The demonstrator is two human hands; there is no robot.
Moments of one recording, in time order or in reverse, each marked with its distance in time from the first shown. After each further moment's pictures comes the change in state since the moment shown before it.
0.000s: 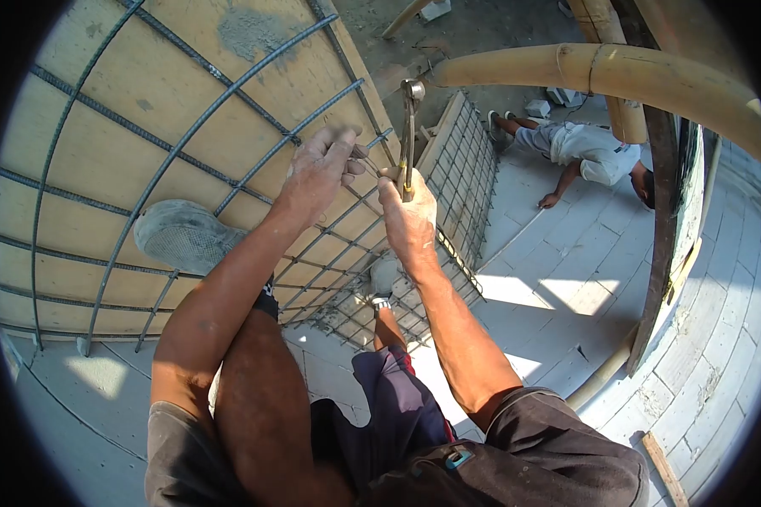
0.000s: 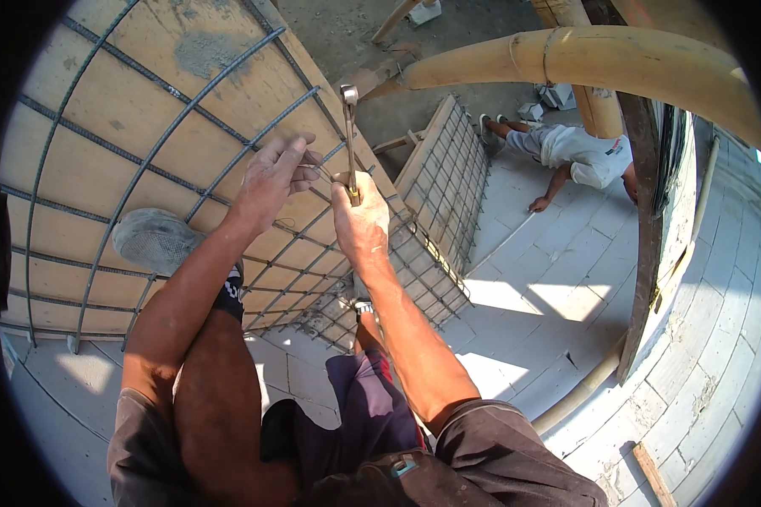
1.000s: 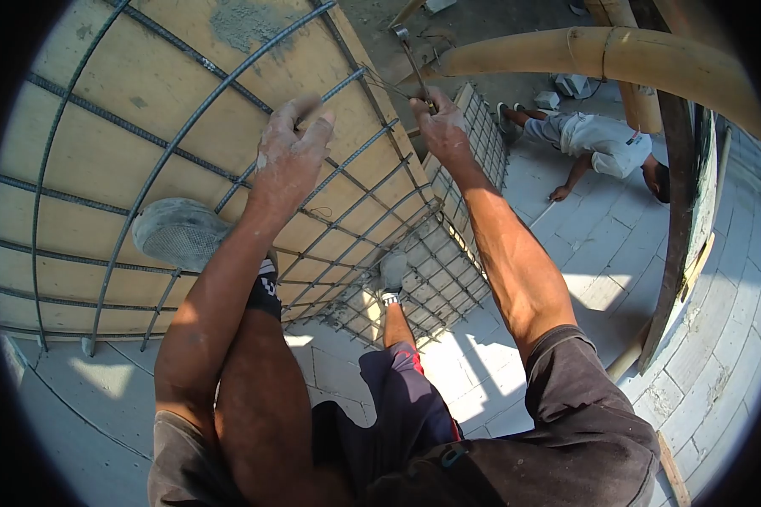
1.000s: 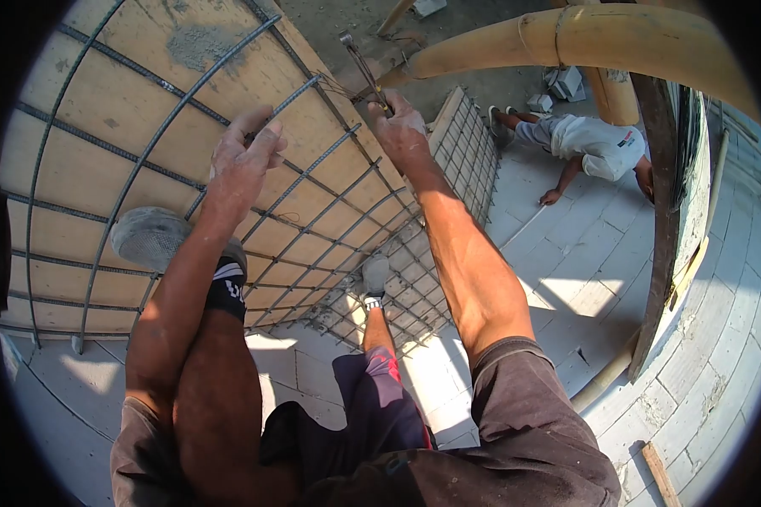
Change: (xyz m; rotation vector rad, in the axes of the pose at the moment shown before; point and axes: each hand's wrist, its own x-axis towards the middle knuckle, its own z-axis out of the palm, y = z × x) left_hand -0.005 0.020 -0.020 0.414 0.300 0.244; right_hand 0.155 0.043 -0.019 -0.269 -0.153 -0.256
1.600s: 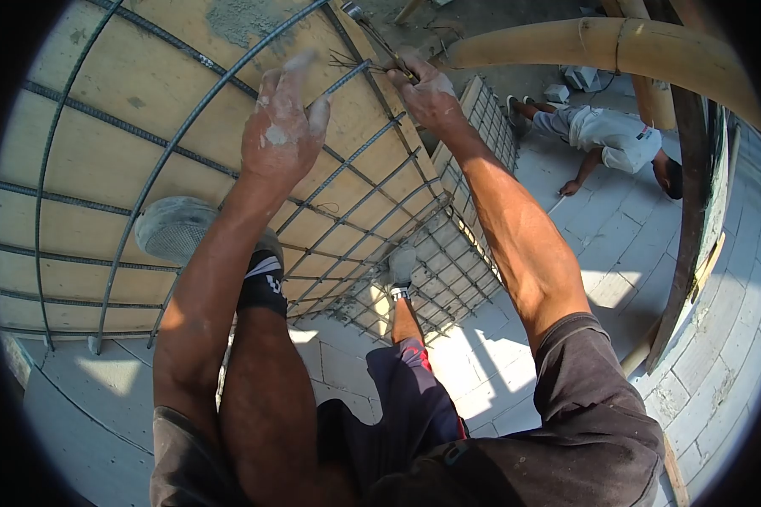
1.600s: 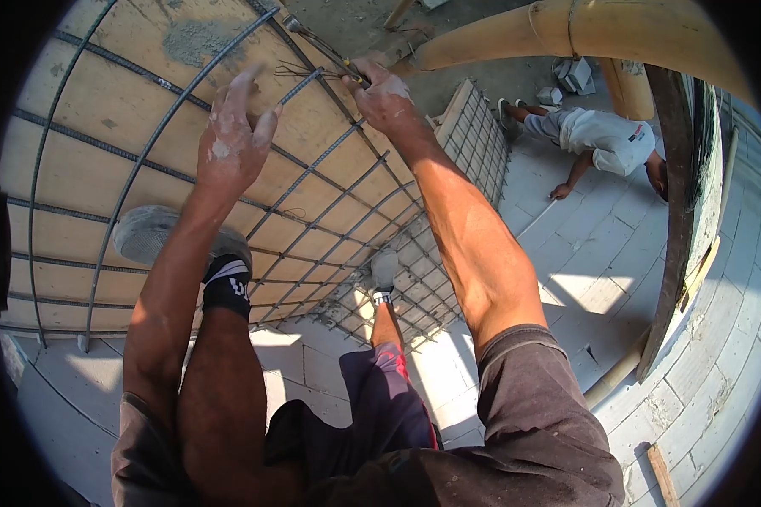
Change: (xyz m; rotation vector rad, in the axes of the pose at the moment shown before) left_hand 0.022 -0.001 -0.010 0.630 0.203 0.638; right_hand 0.031 -0.035 0.012 -0.060 -0.124 -0.132
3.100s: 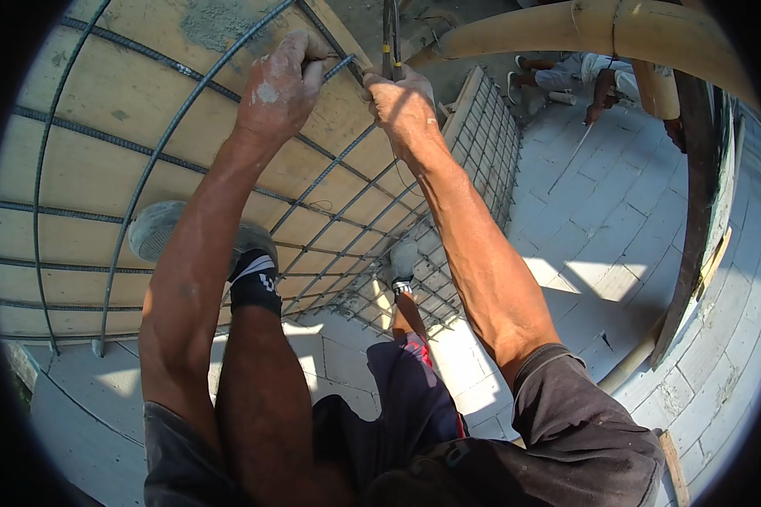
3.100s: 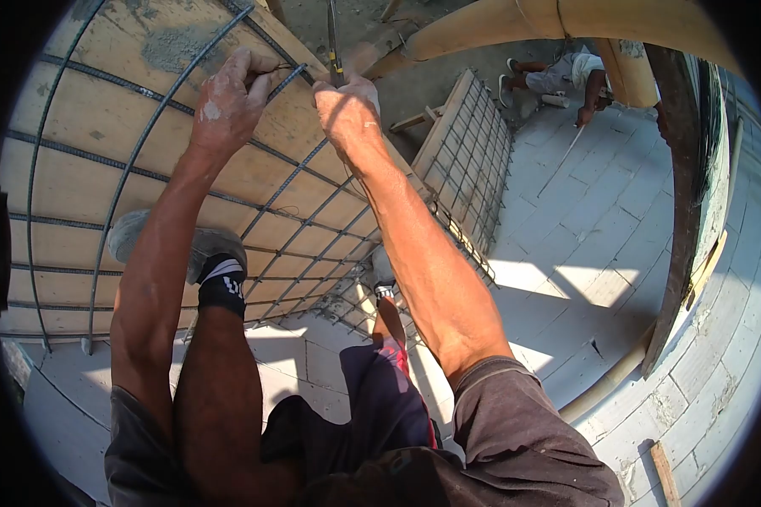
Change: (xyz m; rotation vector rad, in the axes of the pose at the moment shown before) left_hand 0.049 -0.006 0.022 -0.117 -0.004 0.151; right_hand -0.034 -0.047 0.021 0.604 0.178 0.360
